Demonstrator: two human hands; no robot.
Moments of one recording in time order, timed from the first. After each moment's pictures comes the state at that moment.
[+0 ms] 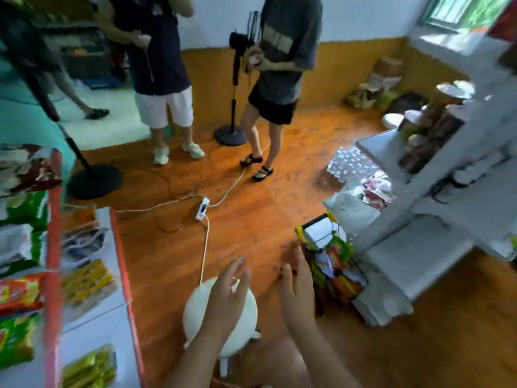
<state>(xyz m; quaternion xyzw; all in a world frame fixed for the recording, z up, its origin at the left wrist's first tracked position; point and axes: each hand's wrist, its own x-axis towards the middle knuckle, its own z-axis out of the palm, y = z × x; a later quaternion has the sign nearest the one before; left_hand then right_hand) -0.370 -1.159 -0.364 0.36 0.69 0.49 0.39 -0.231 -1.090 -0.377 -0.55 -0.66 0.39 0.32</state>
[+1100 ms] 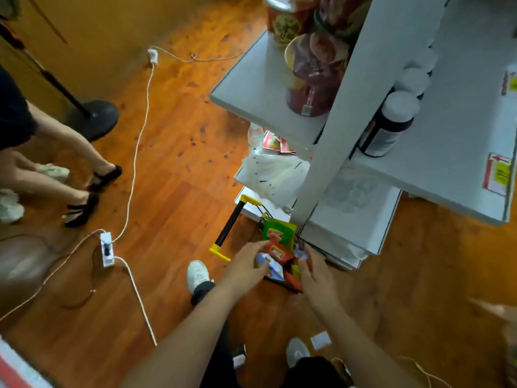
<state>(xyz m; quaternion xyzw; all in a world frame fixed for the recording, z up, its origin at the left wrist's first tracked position) -0.187 -0.683 -0.555 0.65 0.59 0.10 0.48 -0.002 -0.737 -0.559 -0.75 -0.43 0.45 0.24</state>
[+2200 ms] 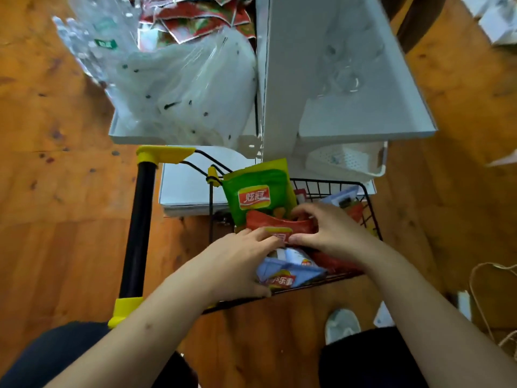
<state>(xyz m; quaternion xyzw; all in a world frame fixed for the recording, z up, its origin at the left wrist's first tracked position) -0.191 -0.573 -0.883 0.96 0.11 -0.17 0.21 -0.006 -0.675 -0.887 -0.79 -0.48 0.36 0.14</state>
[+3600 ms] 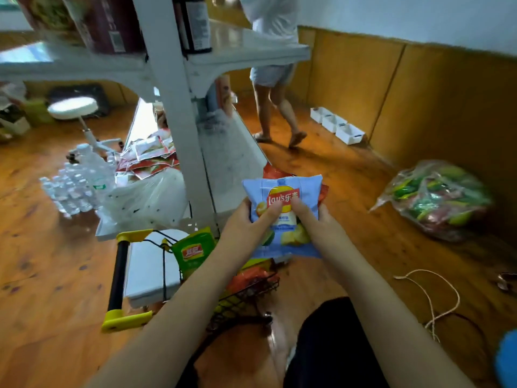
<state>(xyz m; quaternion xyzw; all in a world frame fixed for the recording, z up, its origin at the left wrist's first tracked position) -0.131 -0.754 -0.670 0.74 0.23 0.19 0.61 -0.041 -0.881 -0.675 -0.70 -0.20 0.23 0.64</state>
